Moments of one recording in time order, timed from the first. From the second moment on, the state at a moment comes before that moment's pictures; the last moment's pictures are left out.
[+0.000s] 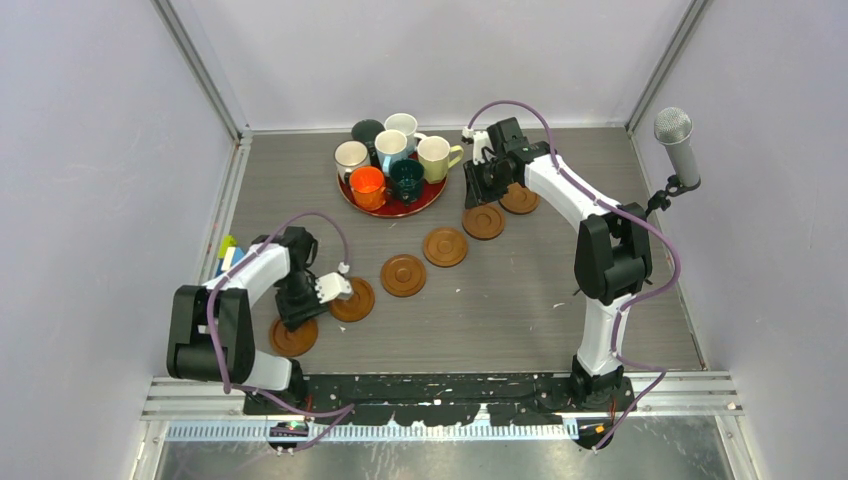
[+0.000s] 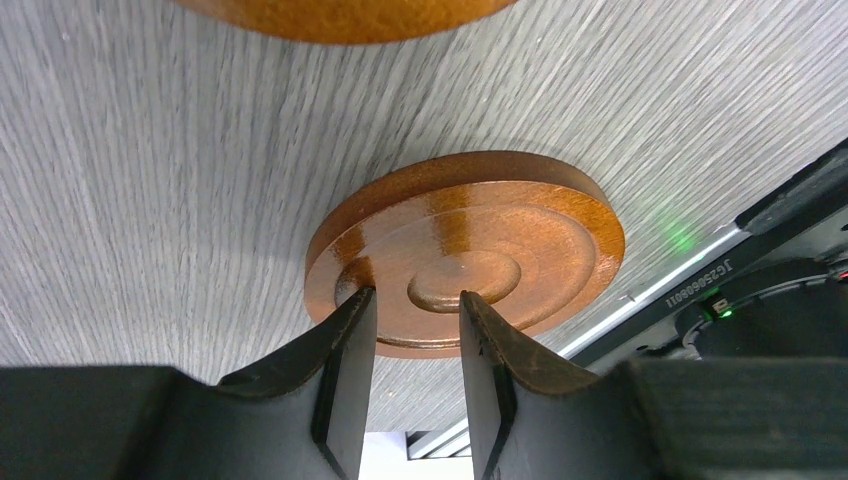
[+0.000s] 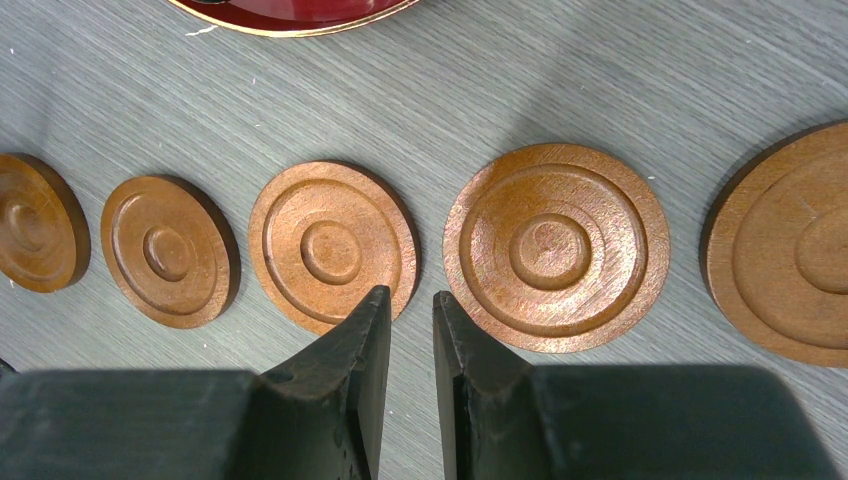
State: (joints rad) left arm -0.07 1.42 0.75 -1.00 0.02 1.10; right arm 0.36 1.96 1.65 -0.68 -0.33 -0.02
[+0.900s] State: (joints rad) left arm -0.13 1.31 1.02 -1.17 0.24 0.93; right arm 0.36 1.96 1.73 -0.68 -0.36 -0.05
